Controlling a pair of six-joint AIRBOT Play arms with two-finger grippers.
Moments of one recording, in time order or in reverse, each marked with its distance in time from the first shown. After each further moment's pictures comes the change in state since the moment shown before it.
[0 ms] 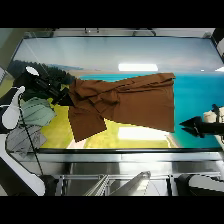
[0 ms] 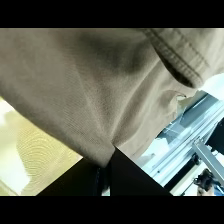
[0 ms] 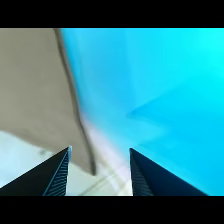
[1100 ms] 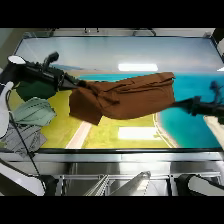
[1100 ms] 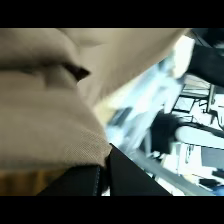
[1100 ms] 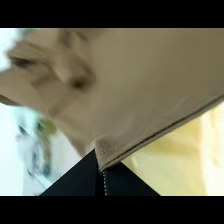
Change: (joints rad) left arm -0.003 0.198 0.000 -0.433 -0.023 0.156; right arm 0.214 0.170 0.122 0.445 0.132 -0.084
